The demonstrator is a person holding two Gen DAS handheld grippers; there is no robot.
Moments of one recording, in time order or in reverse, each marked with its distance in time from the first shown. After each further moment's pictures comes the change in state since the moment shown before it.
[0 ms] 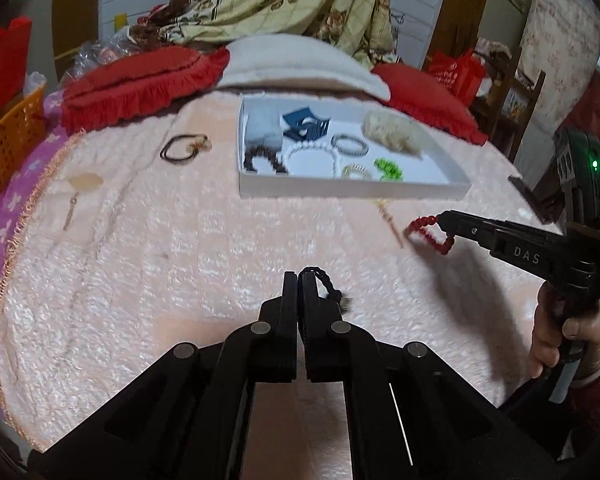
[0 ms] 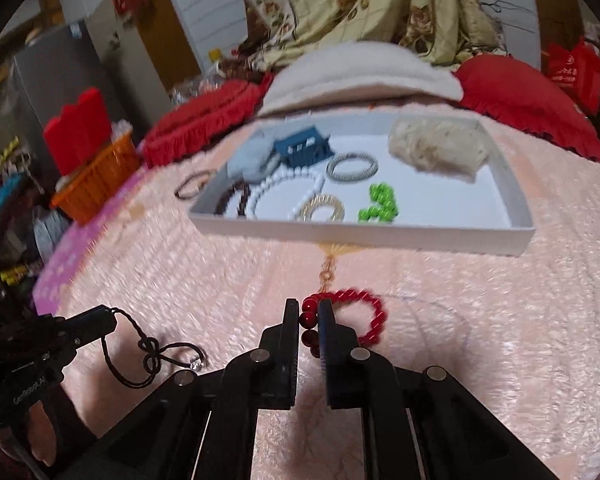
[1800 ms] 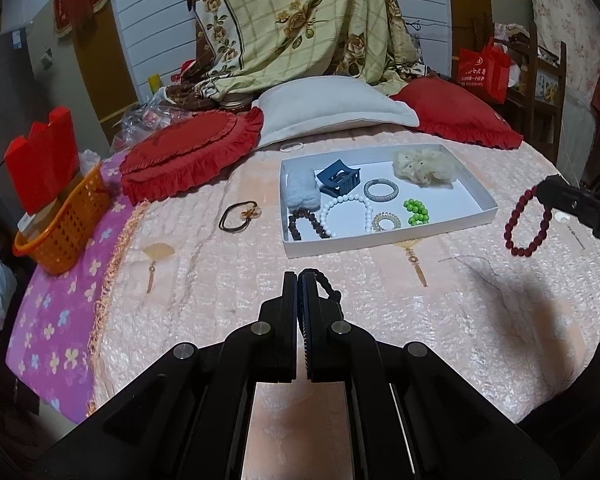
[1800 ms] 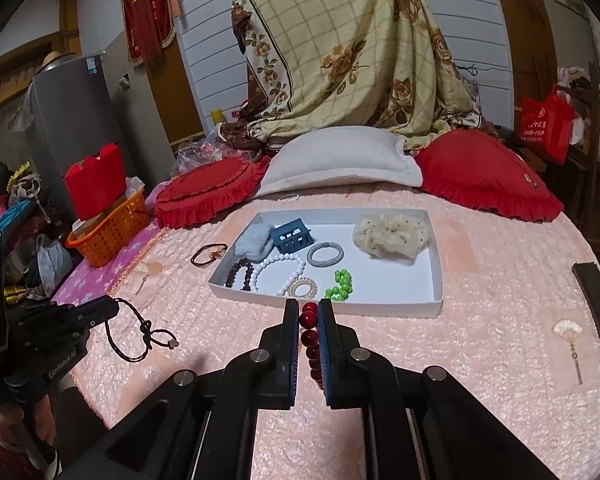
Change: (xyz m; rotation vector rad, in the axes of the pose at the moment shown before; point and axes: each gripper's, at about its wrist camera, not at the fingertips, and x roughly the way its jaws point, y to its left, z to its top) left arm -0.047 -0.045 0.039 0.137 -0.077 0.289; right arm -0.110 0.005 0.029 -0.047 -0.178 -0.063
